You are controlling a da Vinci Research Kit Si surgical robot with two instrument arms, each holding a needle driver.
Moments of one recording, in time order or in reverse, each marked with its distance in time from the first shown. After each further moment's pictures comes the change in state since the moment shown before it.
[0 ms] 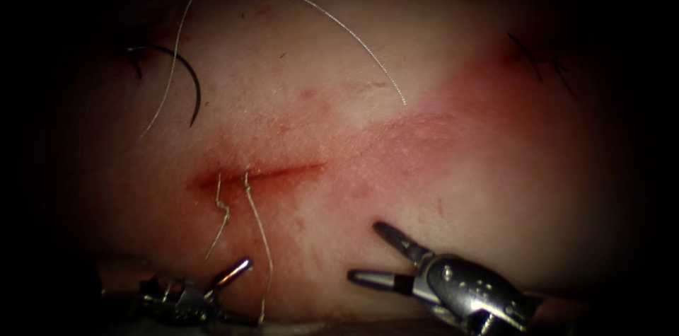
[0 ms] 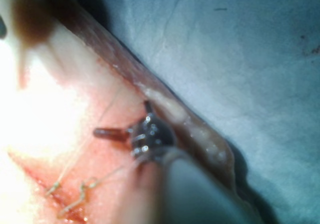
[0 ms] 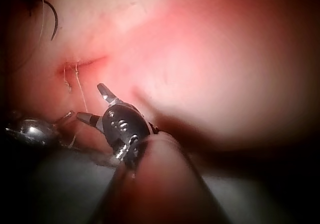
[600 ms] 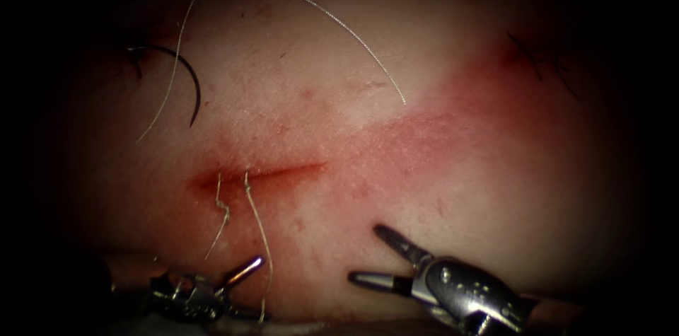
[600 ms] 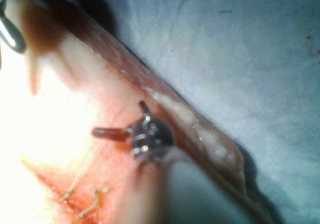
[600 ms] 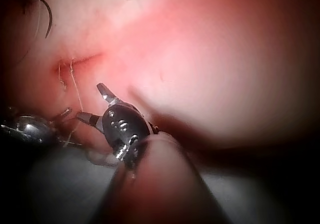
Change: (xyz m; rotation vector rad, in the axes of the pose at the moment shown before) right arm -0.002 0.000 0.001 -0.002 0.003 -0.014; left arm 0.002 -0.001 0.000 0.032 0.055 -0.007
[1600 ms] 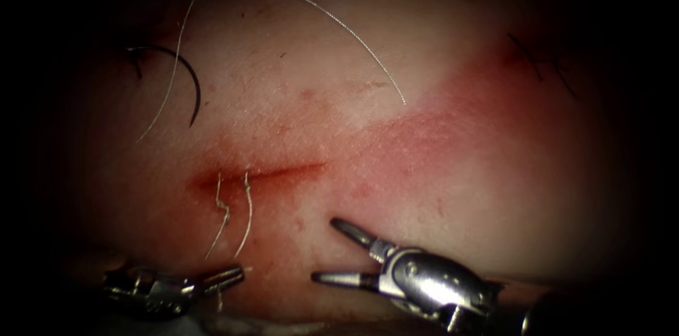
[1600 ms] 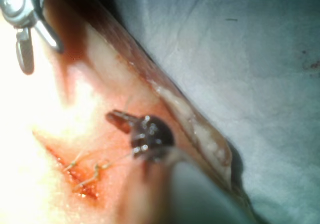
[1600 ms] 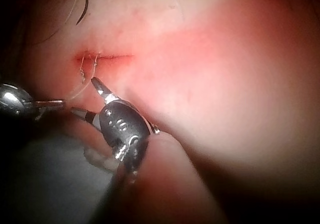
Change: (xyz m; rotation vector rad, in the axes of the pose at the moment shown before) right arm 0.000 -0.001 0.006 0.174 0.041 -0.282; left arm 0.002 -0.004 -0.005 0.048 -0.045 -0.143
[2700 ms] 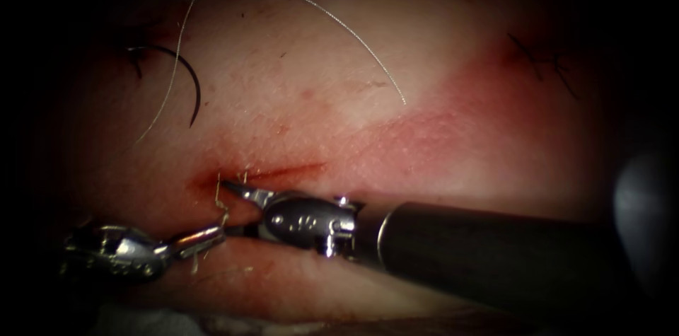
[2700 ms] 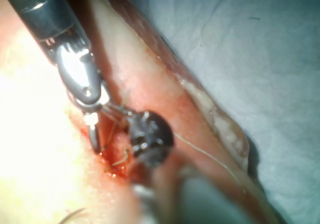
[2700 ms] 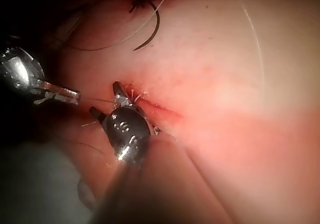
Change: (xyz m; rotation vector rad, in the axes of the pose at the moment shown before) right arm -0.002 0.003 0.014 -0.056 0.025 -0.232; left arm 0.003 -0.006 -0.002 0.084 0.055 -0.071
